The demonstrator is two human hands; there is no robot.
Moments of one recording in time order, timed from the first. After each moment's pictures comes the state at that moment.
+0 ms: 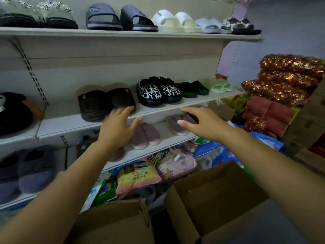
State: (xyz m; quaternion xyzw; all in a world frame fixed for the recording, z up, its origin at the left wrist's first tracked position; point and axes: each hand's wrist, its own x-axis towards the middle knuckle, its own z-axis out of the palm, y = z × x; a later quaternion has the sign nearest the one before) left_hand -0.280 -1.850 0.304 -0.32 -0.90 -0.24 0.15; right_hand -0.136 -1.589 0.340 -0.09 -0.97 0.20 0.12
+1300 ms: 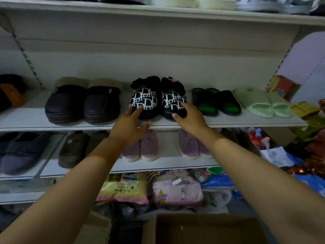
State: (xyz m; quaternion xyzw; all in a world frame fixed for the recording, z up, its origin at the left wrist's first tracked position) left_hand -0.401 -1.633 0.253 -0.15 -0.95 -0.24 0.10; right_hand -0.403 -1.390 0.264 -0.01 -0.93 0.34 0.12
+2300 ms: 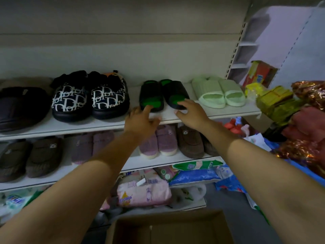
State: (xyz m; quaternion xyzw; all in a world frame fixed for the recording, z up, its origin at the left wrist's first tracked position) left_hand -0.433 -1.367 0.214 -0.16 -0.96 -0.20 0.10; right_hand -0.420 -1.142 0.227 -0.01 -0.95 0.30 0.10
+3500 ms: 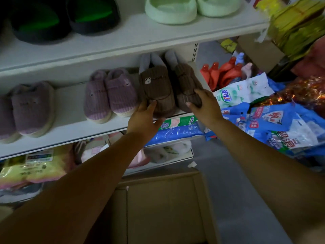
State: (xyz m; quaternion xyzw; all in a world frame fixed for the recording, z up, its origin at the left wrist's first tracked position) left_hand -0.407 -1.181 -0.001 -0.19 -0.96 -0.20 -0.02; right_hand -0.384 -0.942 -0.024 -0.13 -0.93 0.34 0.09
